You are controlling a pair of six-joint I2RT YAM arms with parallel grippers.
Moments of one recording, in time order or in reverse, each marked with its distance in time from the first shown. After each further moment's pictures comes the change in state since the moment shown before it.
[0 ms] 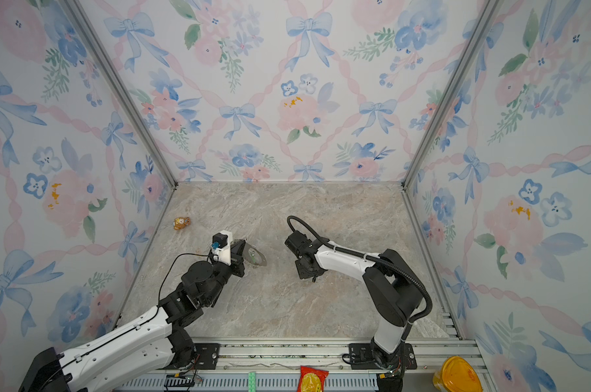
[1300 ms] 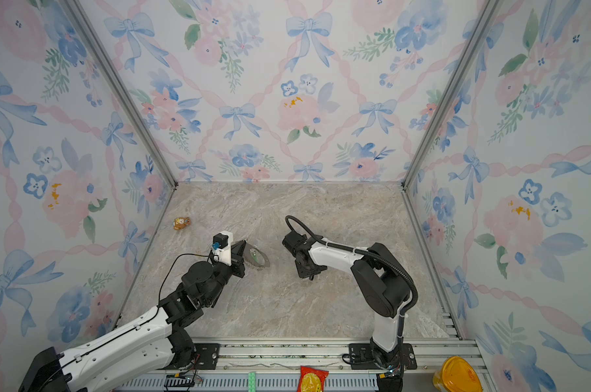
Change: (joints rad) left arm -0.006 0.000 0.000 0.000 0.000 0.003; right arm -0.004 0.088 0.057 -0.035 0.060 0.026
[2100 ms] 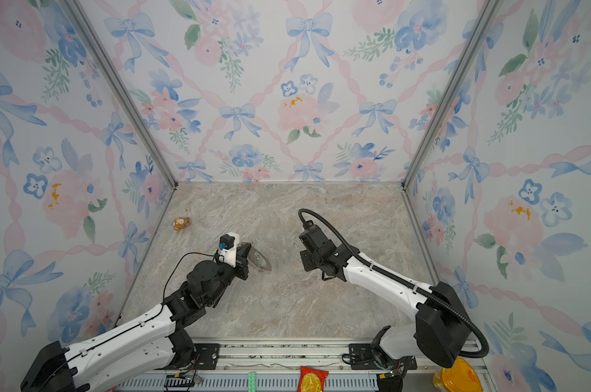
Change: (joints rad) left arm -0.004 0.048 0.000 0.003 0.078 0.001; right arm 0.000 -0.510 -0.219 0.266 -0.050 -0.182
